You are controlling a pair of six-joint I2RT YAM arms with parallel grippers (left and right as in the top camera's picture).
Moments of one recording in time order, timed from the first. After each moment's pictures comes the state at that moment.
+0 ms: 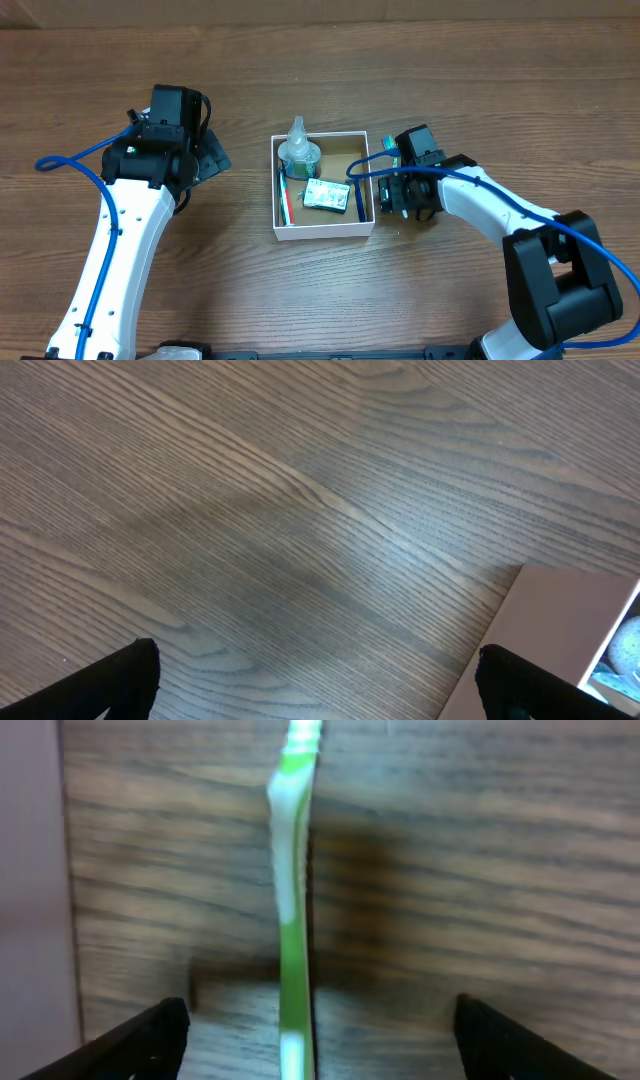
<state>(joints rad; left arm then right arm) -0.12 1.43 1.30 -1.07 -0.27 -0.62 0.34 1.76 0.97 -0.53 0.02 0.25</state>
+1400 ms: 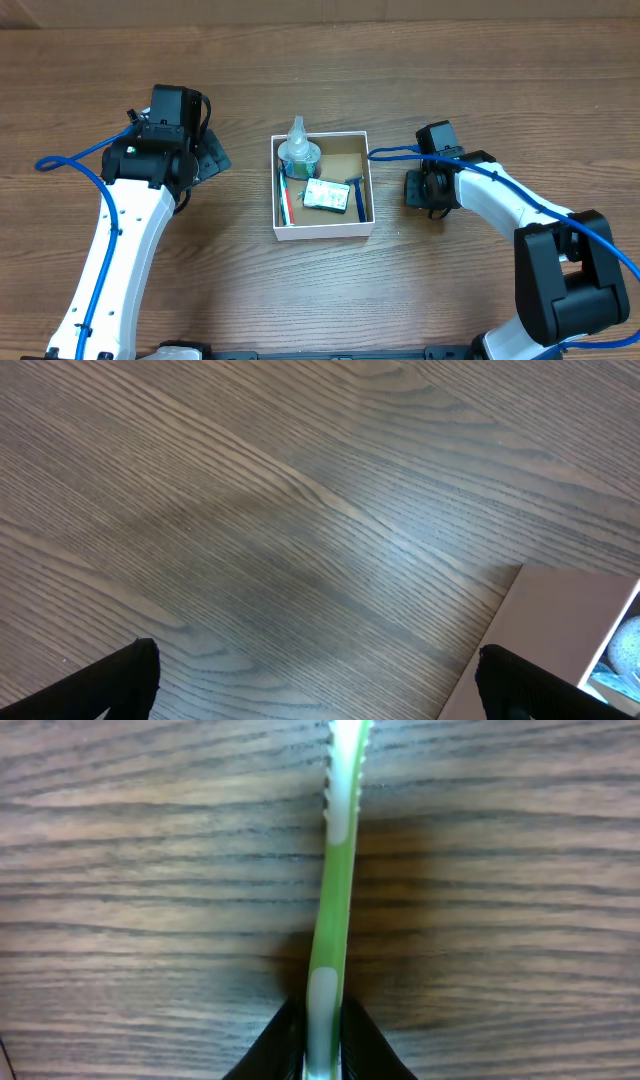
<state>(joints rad) -0.12 1.43 1.30 -1.07 -0.27 -0.62 0.24 1.76 0.98 -0.59 0.00 0.33</state>
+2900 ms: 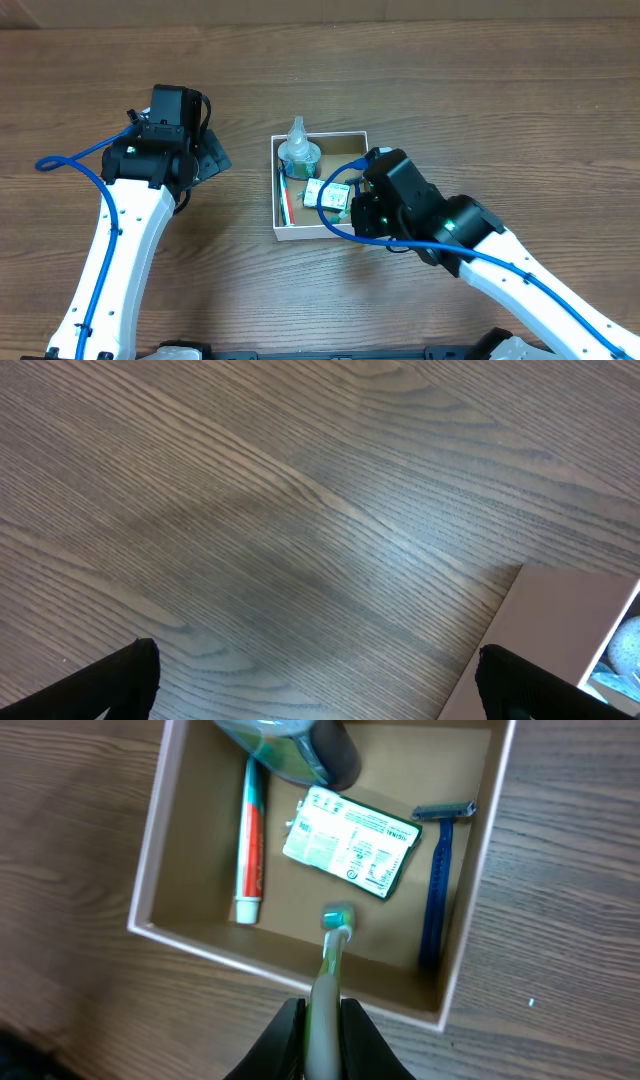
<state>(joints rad) -0.12 1.43 1.30 -1.07 -0.27 -0.62 0.70 1.32 1.06 -0.76 -0.07 0.53</state>
